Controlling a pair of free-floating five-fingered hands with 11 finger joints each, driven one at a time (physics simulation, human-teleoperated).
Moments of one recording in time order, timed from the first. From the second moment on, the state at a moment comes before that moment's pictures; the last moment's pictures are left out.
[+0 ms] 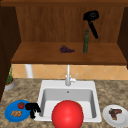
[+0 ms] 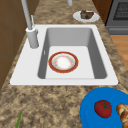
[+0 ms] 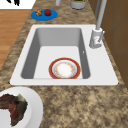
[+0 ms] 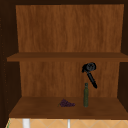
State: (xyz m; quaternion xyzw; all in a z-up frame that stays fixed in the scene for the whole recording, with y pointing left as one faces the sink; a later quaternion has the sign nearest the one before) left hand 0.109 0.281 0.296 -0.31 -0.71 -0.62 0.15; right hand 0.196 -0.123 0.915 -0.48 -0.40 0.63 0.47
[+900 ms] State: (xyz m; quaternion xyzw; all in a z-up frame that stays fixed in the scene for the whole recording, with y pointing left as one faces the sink) left hand 0.109 0.281 0.296 -0.31 -0.71 -0.62 0.15; right hand 0.323 -0.118 0.863 -0.43 -0.35 0.66 0.52
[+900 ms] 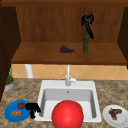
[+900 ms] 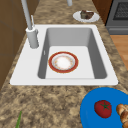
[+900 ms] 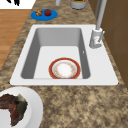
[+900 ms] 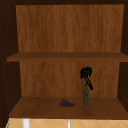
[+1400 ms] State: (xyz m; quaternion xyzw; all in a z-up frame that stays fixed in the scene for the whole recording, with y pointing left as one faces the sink) left hand 0.109 0.281 0.296 -0.31 -0.71 -0.62 0.15; right hand 0.370 -0.120 0.853 -0.37 -0.31 0.68 0.55
